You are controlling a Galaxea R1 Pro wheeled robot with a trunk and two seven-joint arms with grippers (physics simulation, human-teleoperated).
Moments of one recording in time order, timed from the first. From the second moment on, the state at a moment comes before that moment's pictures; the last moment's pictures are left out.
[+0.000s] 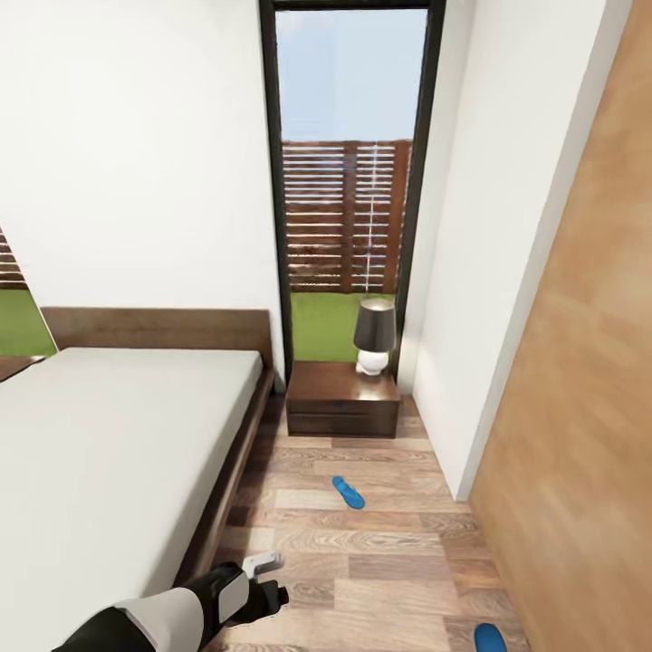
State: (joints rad) left arm -0.72 -0.14 -0.51 0.04 0.75 0.32 0.01; right arm -0.35 -0.11 1.00 0.02 -1.07 -0.02 0.09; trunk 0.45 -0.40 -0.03
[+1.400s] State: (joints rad) left arm -0.72 -0.14 -0.51 0.04 0.75 0.32 0.01; right arm -0.35 -0.11 1.00 0.02 -1.07 -0.02 0.09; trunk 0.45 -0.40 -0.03
